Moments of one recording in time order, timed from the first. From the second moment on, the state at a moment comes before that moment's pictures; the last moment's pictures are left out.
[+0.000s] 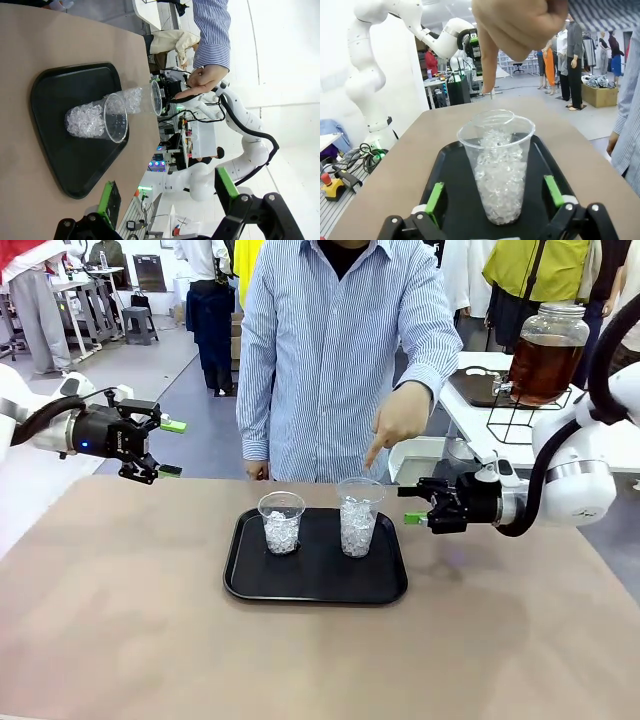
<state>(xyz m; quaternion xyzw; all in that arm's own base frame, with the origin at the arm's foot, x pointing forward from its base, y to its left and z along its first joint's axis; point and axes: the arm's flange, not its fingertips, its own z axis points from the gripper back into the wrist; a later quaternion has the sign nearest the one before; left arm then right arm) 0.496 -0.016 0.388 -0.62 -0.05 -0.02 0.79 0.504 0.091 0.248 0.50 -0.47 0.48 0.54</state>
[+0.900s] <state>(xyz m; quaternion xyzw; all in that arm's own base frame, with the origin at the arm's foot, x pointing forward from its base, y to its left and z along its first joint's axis) 0.496 -0.016 0.388 -0.62 -0.05 -0.02 0.79 0.522 0.111 0.222 0.51 -0.48 0.48 0.54</state>
